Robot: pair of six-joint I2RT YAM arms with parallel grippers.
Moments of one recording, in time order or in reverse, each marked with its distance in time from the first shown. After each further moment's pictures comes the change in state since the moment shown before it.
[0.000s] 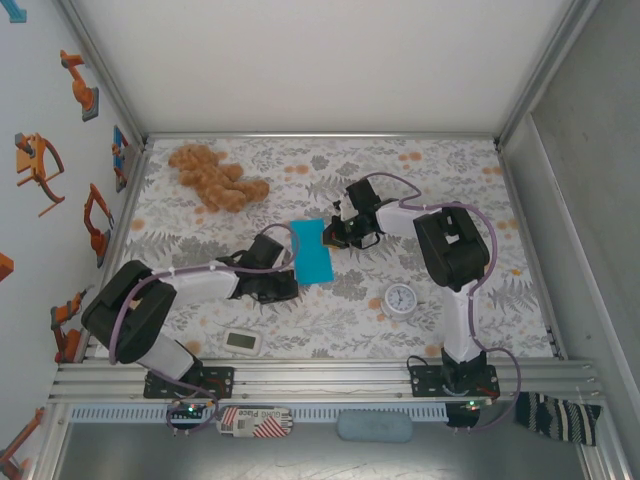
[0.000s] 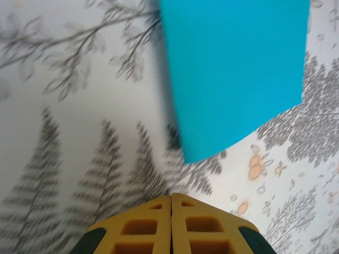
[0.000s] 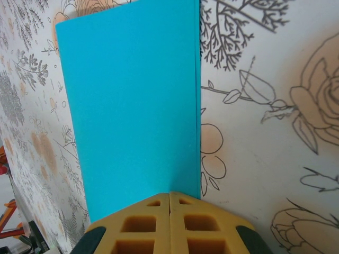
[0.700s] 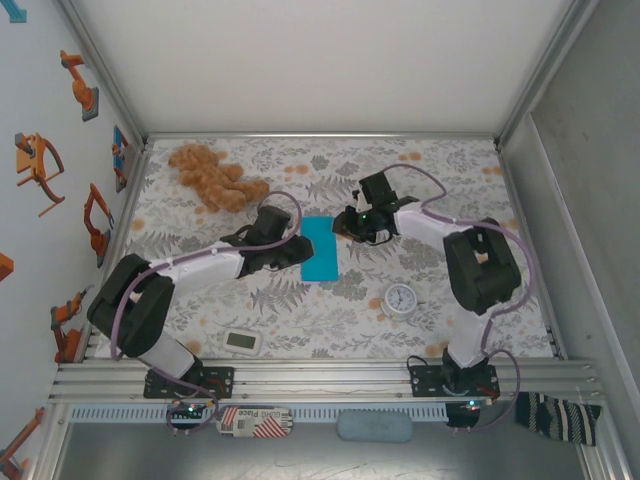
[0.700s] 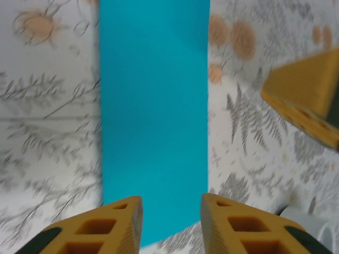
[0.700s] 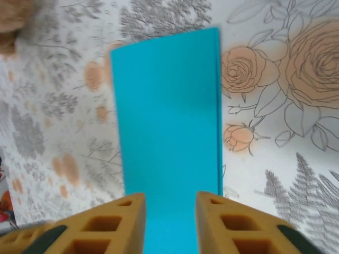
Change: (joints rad) left arm 0.019 0.078 0.235 0.084 -0.127 -0.109; right arm -0.010 -0.300 -0.107 -0.037 0.187 0.148
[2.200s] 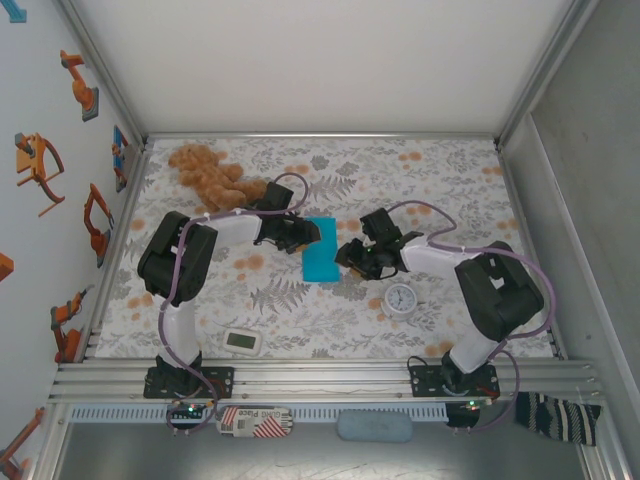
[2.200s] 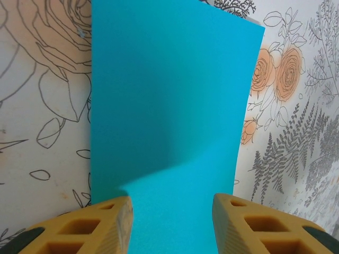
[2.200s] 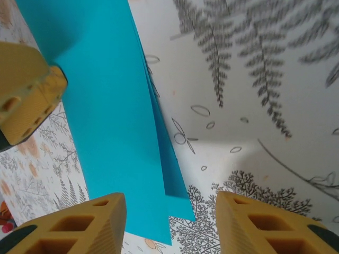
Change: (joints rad) left arm 0.140 0.383 0.311 -0.125 0.266 0.095; right arm 0.101 -0.168 -0.352 0.139 0.064 0.281
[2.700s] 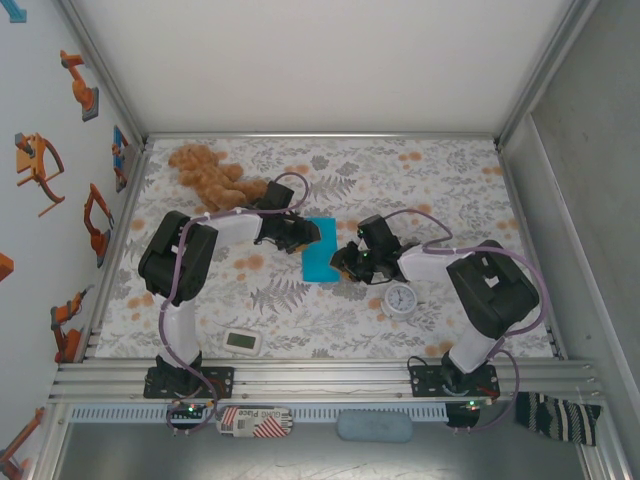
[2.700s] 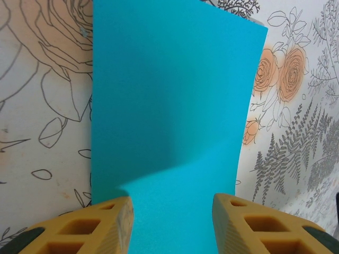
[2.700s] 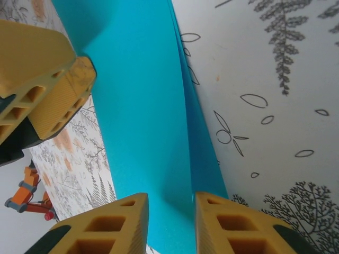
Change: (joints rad) left arm 0.000 0.006 0.014 -0.020 -0.009 -0.001; right arm 0.027 0.026 -0.082 0.245 -0.058 0.125
